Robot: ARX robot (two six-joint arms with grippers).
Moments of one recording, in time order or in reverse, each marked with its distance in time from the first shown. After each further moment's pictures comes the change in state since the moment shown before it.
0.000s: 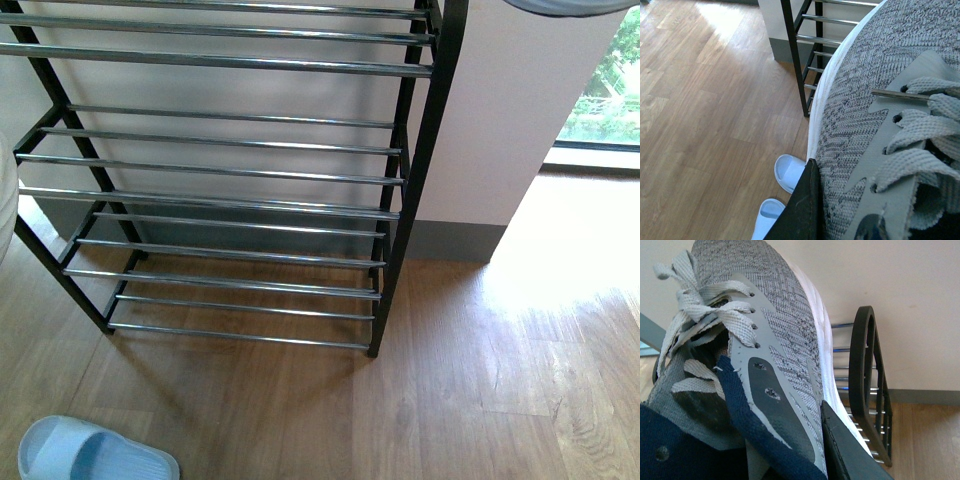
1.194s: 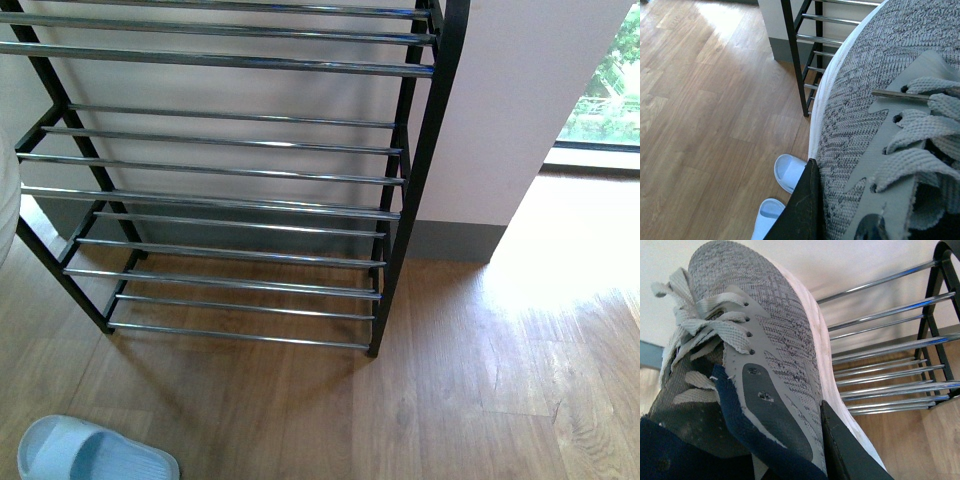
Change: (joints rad) left arm 0.000 0.000 0.000 0.000 0.000 0.000; right arm 0.348 0.616 0.872 -0.577 0.408 0.452
